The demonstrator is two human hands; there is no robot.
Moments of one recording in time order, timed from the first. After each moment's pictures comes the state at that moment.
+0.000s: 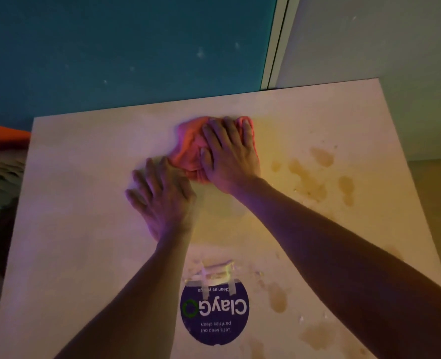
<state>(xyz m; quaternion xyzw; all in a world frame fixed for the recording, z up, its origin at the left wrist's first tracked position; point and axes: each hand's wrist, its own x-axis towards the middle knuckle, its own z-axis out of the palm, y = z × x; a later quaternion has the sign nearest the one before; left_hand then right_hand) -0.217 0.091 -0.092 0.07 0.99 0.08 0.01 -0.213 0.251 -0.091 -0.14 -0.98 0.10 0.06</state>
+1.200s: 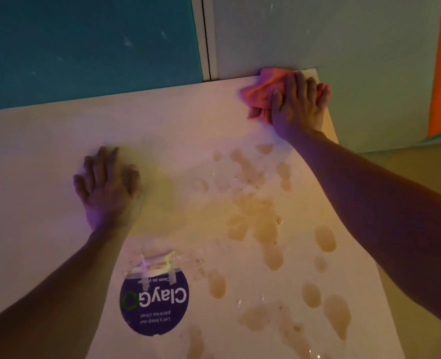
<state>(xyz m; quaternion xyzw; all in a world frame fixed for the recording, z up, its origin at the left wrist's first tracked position) -0.213 0.089 -0.093 0.16 0.98 0.11 -0.05 -0.131 0.478 -0.096 -0.38 -0.92 0.05 0.05</state>
